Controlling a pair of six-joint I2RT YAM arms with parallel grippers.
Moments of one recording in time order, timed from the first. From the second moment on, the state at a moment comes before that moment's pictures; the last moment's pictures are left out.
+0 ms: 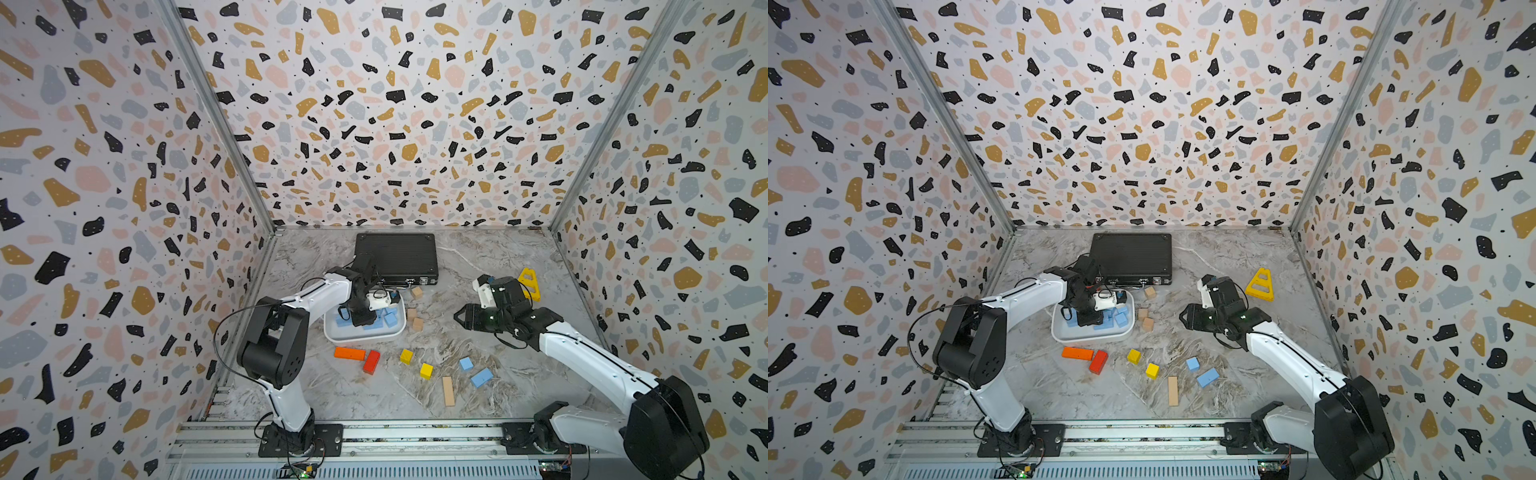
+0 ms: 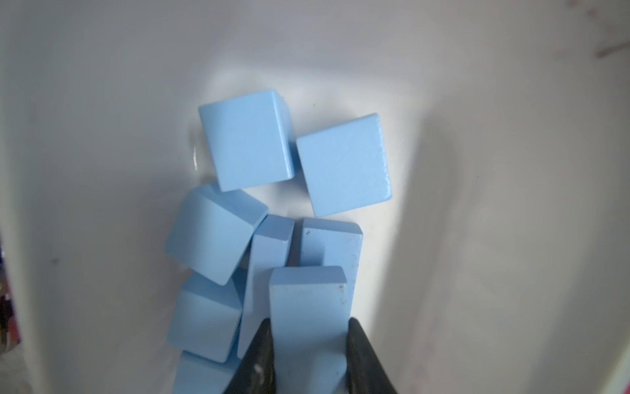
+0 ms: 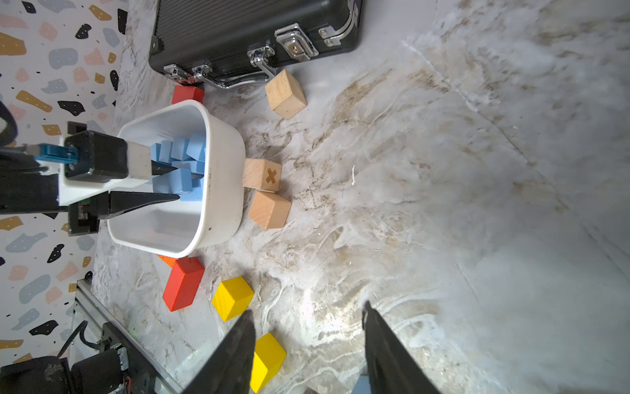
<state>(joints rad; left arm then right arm) -0.39 1.77 1.19 -0.79 0.15 0.93 0.48 1.20 0.77 -0.40 -0.29 0.54</state>
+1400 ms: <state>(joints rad) -0.67 1.66 1.38 -0.90 0.31 0.87 0.10 1.14 0.71 -0.52 -0.51 0.52</state>
